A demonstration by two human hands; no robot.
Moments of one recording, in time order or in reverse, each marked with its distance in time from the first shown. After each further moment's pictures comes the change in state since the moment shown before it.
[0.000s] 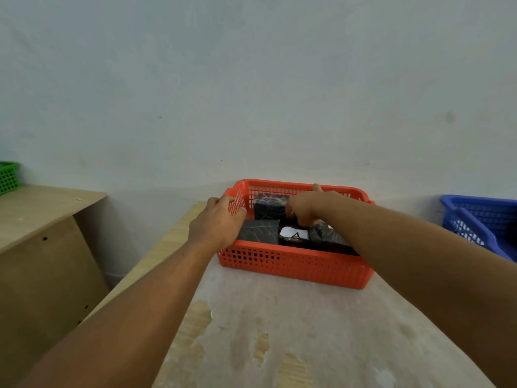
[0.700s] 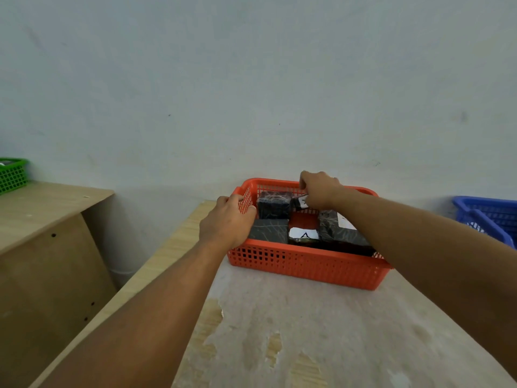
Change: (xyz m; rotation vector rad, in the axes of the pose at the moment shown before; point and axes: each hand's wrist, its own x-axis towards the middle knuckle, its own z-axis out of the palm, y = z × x) left_hand -0.004 0.003 -0.001 -0.036 0.038 0.004; right_hand 0.007 0.020 -0.003 0.465 0.357 0.169
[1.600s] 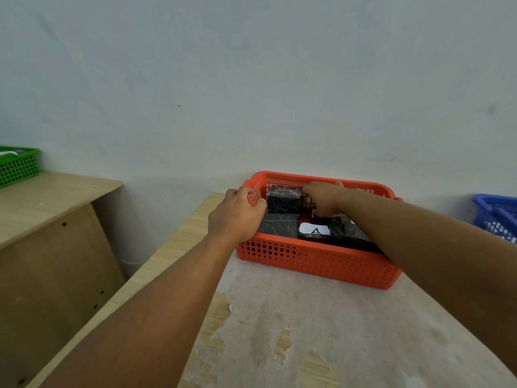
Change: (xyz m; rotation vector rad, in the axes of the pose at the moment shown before) left_hand -0.001 0.001 -0.002 -0.041 -0.004 -0.004; right_hand 0.011 0.001 0.030 -0.186 -0.213 -0.120
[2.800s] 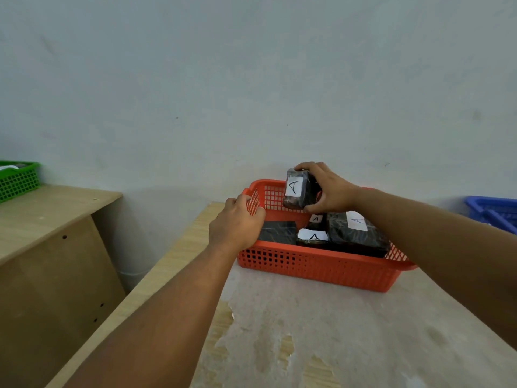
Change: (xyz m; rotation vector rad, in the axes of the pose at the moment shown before) left_hand -0.002 0.003 -0.001 0.004 0.015 -0.015; right_hand -0.018 0.024 -0.020 0.508 0.310 -0.254
